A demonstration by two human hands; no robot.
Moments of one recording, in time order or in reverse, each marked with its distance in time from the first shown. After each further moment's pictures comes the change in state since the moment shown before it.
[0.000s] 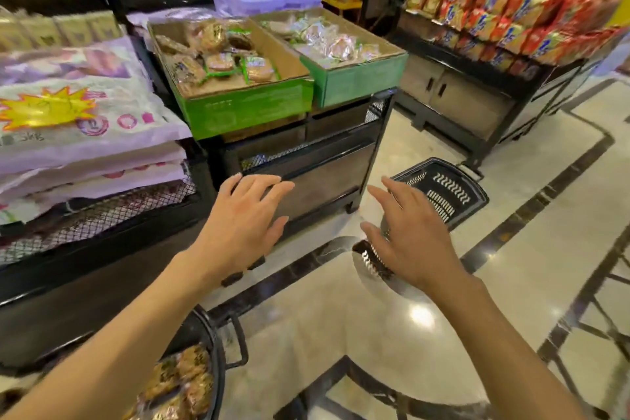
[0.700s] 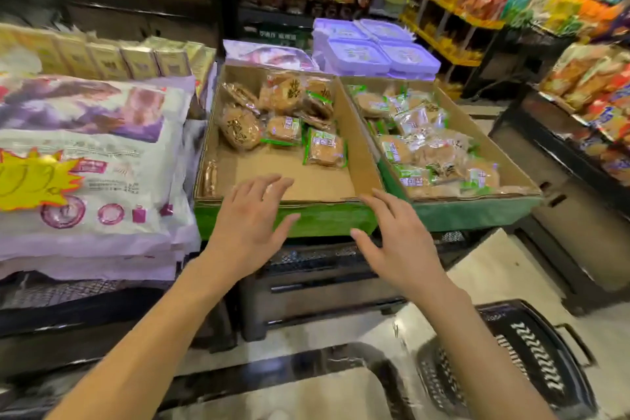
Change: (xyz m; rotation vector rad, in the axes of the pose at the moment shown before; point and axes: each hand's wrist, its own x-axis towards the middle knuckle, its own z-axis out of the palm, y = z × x) left_hand 0.255 -0.196 0.094 -0.020 0.198 -0.500; right_hand 0.423 0.030 0.085 0.183 -0.133 -0.347
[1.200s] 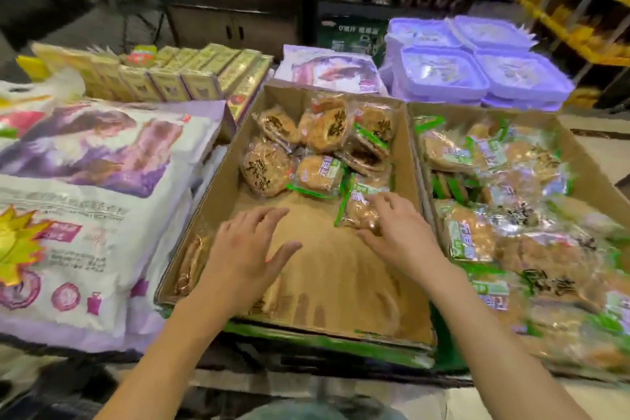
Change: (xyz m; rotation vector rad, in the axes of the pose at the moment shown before) left_hand 0.115 -0.061 0.072 0.165 -0.128 -0.323; right_hand 0.263 0.083 0.079 -0.015 -0.343 -0.114
